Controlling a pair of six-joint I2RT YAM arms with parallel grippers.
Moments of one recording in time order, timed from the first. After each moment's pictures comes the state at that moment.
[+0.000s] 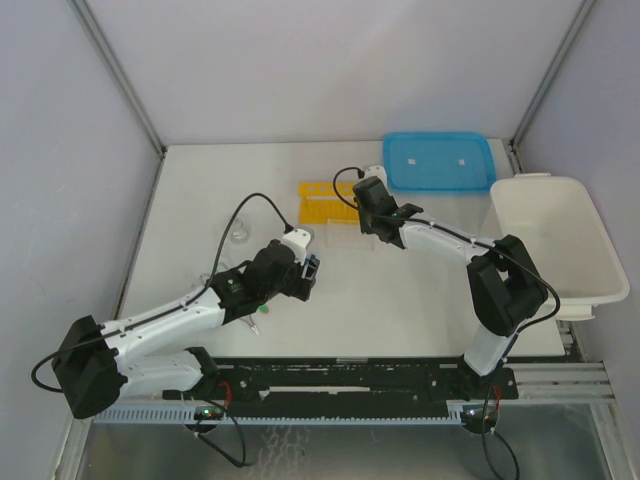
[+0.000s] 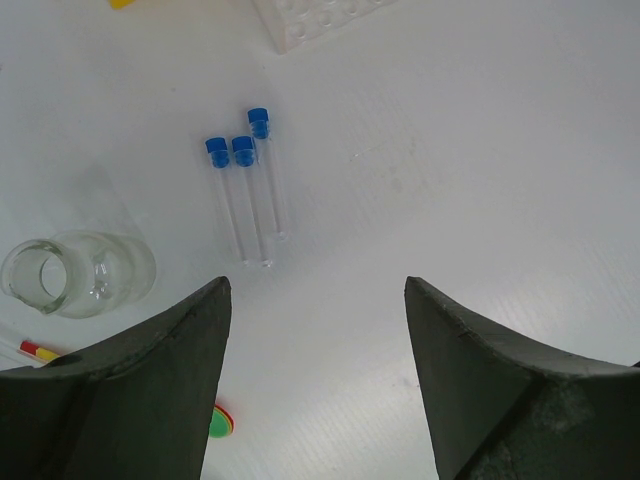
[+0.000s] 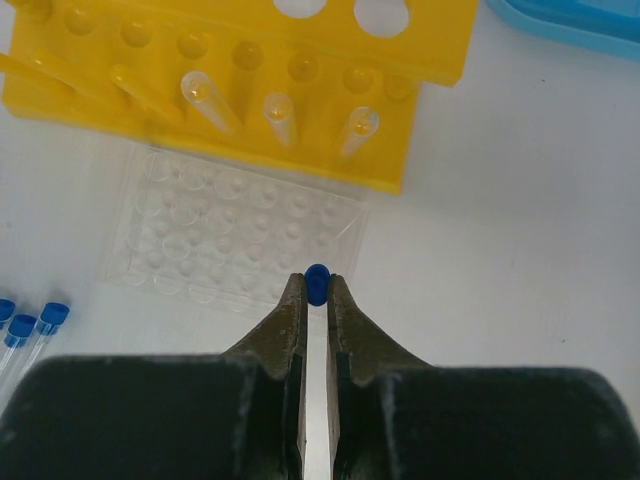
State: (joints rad) left arm -0.88 1.12 0.70 -0.25 -0.25 -0.27; right arm 0.62 1.72 1.20 -0.29 0.35 0.30
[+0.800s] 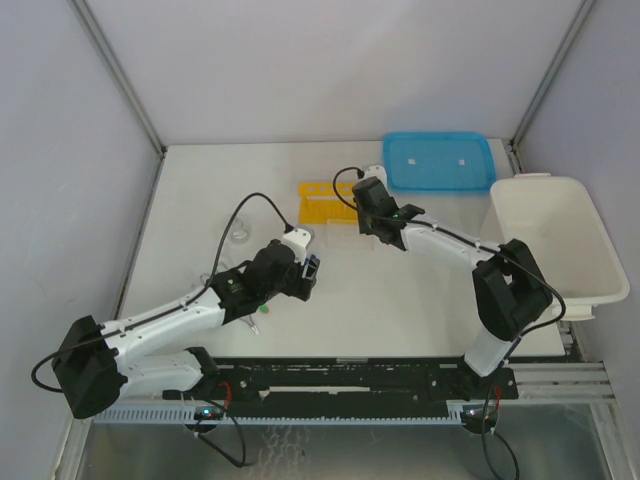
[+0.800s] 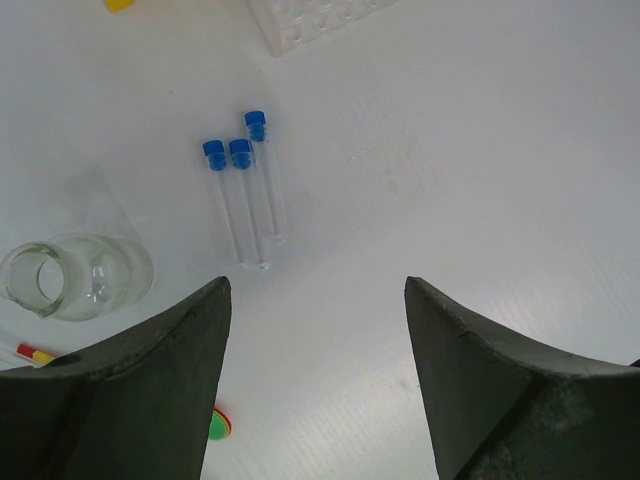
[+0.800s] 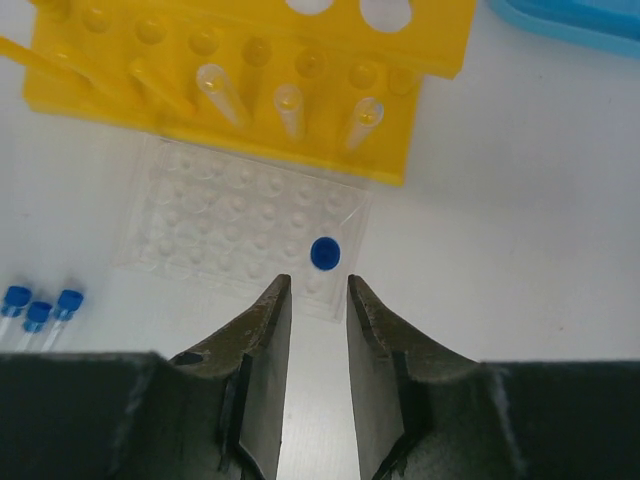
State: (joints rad) left arm -0.88 1.12 0.70 -0.24 -0.25 -0.27; right arm 0.63 1.72 1.20 -0.30 0.35 0.31
